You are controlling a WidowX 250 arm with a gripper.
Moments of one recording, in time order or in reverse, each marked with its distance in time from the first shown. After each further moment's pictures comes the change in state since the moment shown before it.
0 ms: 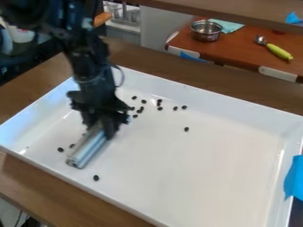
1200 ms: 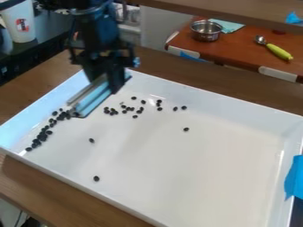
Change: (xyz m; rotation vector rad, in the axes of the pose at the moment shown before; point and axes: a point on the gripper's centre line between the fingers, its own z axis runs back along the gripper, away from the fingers) arm 0.025 -0.029 0.077 -0.156 0.046 0.042
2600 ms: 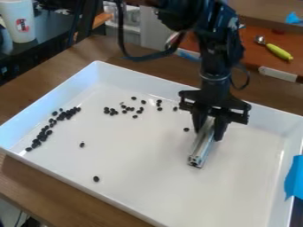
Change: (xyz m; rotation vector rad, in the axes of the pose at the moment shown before) arm 0.044 -0.131 -0.107 0.079 -0.022 -0.083
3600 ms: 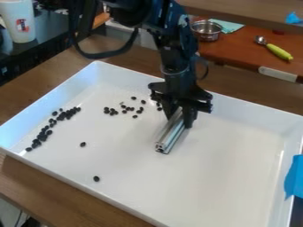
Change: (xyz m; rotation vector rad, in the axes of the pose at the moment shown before) arm 0.002 0.070 0.003 0.017 -0.086 -0.010
